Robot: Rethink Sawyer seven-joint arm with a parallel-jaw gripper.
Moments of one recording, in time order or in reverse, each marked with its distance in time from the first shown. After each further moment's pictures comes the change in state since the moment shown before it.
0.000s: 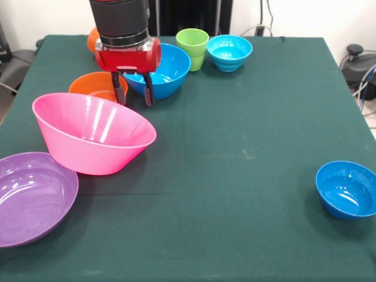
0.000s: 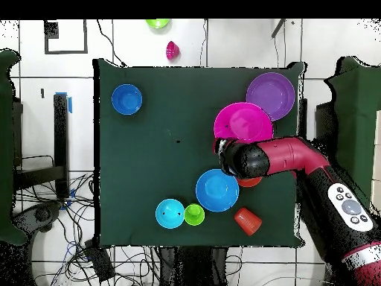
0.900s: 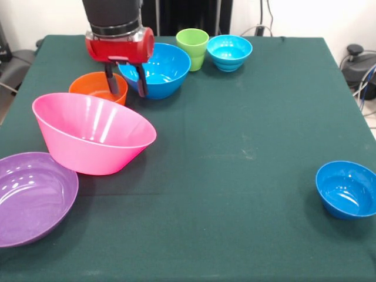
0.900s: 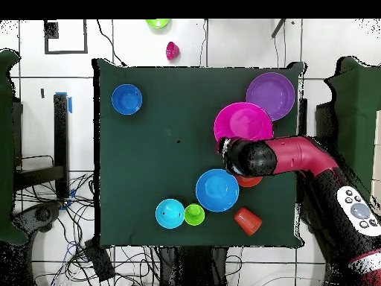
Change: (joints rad) arm -0.012 -0.027 0.000 0.000 0.052 0.050 0.000
